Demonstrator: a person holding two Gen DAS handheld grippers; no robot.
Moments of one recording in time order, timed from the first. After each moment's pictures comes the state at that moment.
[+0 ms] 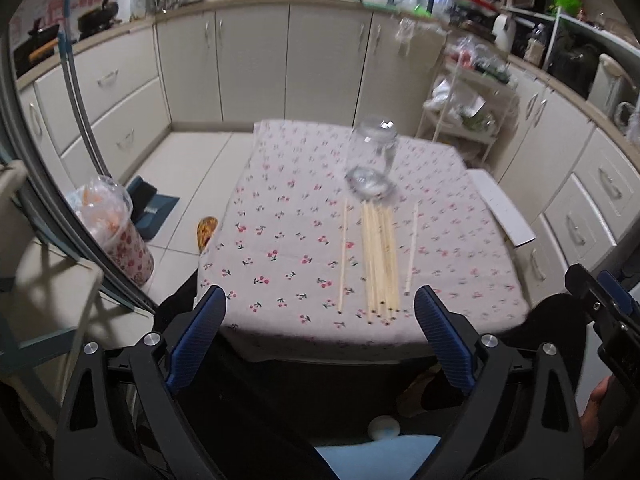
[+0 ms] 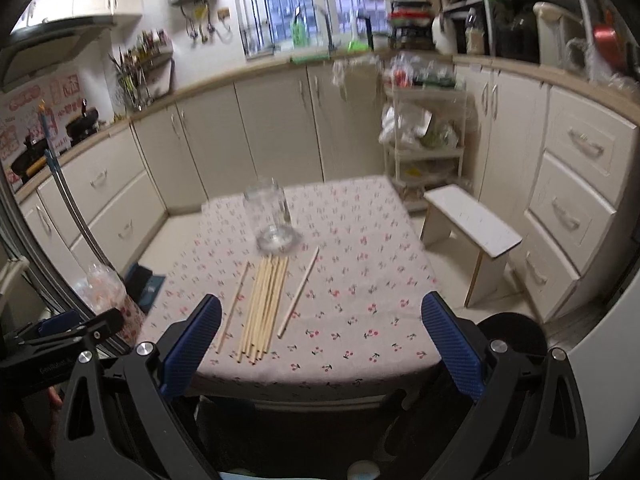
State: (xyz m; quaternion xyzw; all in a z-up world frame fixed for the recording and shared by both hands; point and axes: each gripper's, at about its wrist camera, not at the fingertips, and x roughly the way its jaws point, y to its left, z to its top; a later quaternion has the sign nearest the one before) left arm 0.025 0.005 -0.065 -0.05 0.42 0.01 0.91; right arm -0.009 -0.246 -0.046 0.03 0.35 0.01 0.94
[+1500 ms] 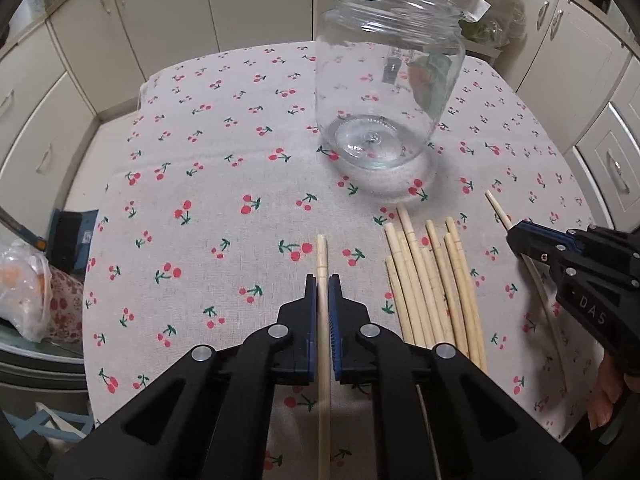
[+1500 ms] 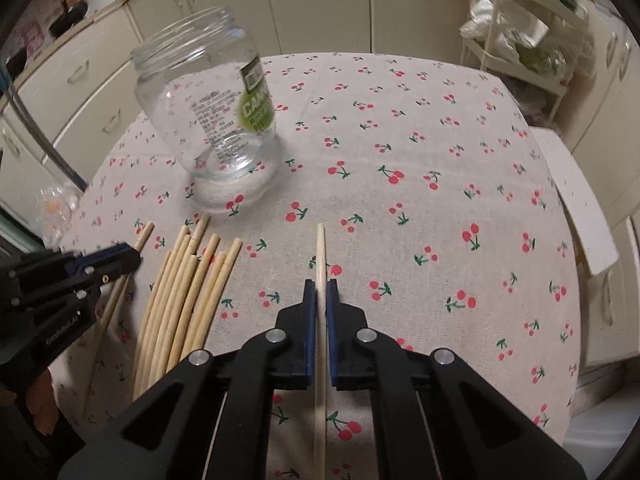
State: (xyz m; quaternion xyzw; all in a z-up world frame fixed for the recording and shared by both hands) left arm 0.276 -0.035 -0.225 0.04 0.52 -0.07 0.85; right arm 0.239 -0.211 -0.214 -0.03 0.52 0.10 0.85
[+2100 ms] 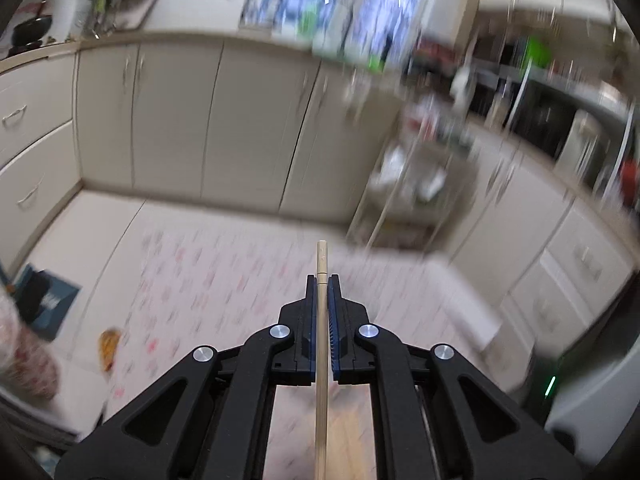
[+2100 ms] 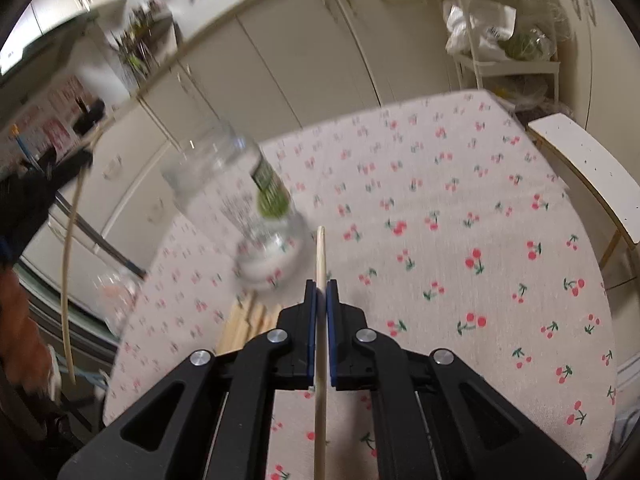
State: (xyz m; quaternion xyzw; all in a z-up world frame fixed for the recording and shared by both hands) left arm 0.284 0.003 -0.068 -0.12 0.28 -0.13 0.94; right arm 0.229 -0.256 -0.185 0.16 0.41 0.14 0.89
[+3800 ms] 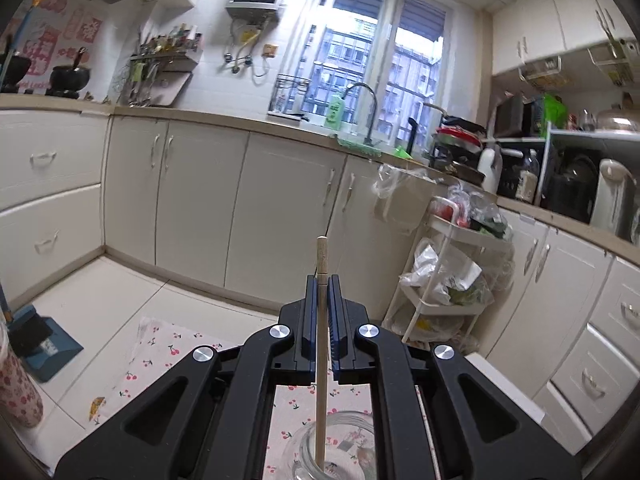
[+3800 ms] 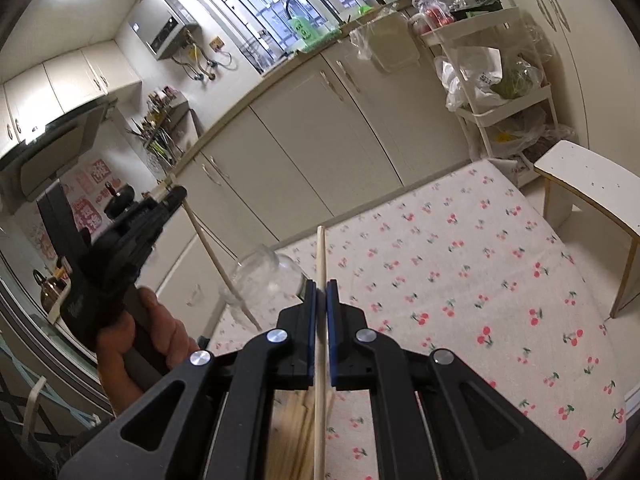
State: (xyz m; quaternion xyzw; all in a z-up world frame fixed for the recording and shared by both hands) left arm 0.339 -0.034 -0.079 -0.11 0.12 -0.04 0.99; right arm 0.235 -0.280 -0.135 0.25 0.29 0.15 0.91
